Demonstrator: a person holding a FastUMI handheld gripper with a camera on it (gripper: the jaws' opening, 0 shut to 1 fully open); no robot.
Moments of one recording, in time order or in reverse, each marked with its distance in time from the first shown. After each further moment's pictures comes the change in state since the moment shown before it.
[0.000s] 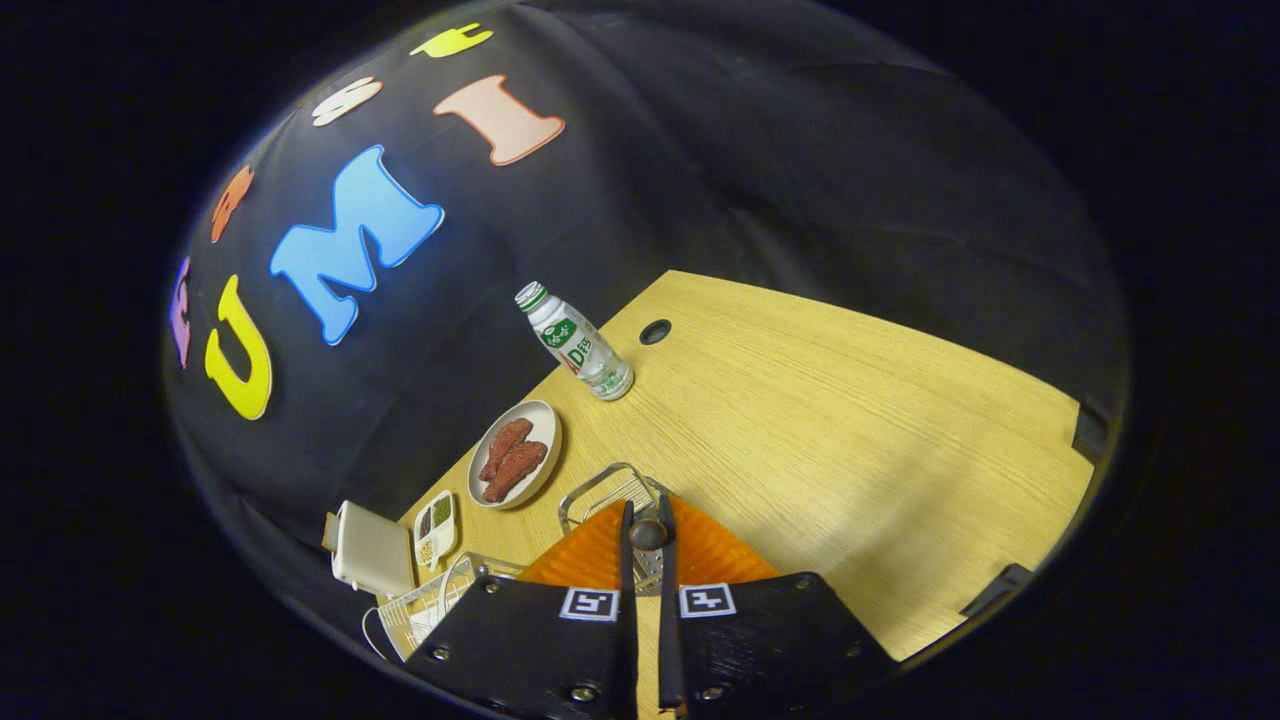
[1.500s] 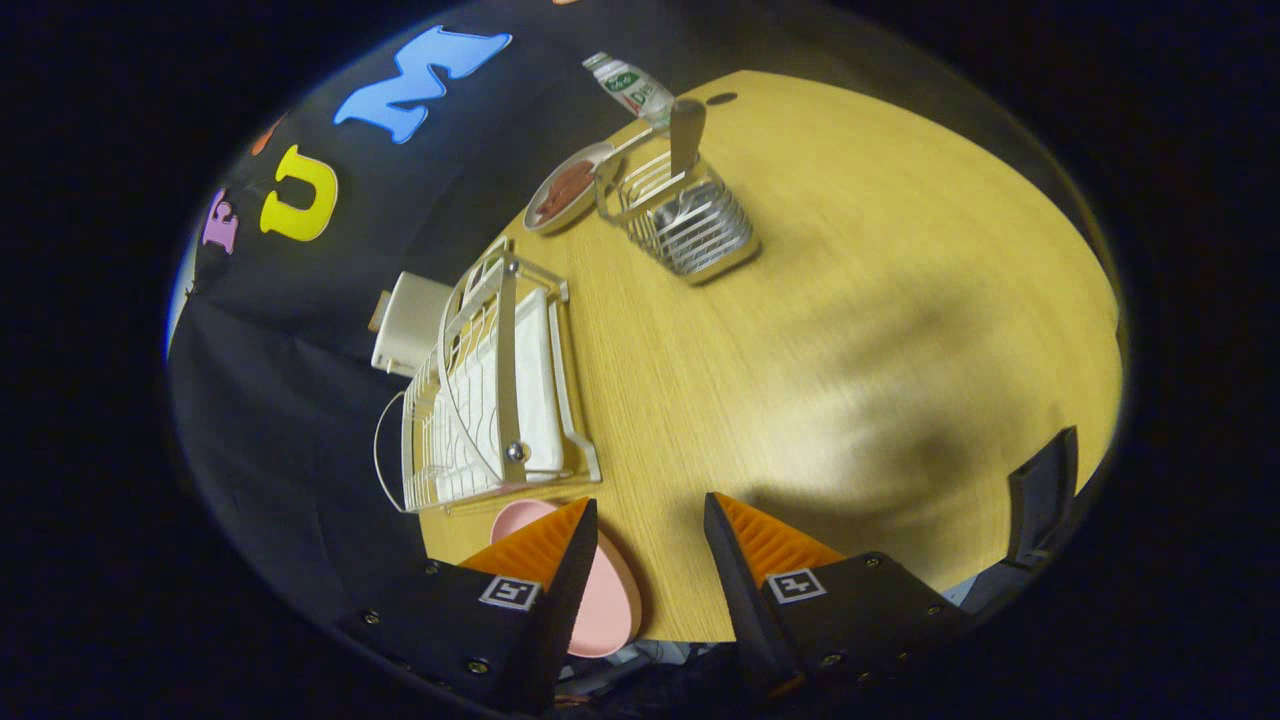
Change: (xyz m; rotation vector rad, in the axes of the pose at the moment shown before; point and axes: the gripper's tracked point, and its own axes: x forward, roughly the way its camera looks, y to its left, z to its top) arm -0.089 -0.027 -0.163 -0.122 0.563 0.203
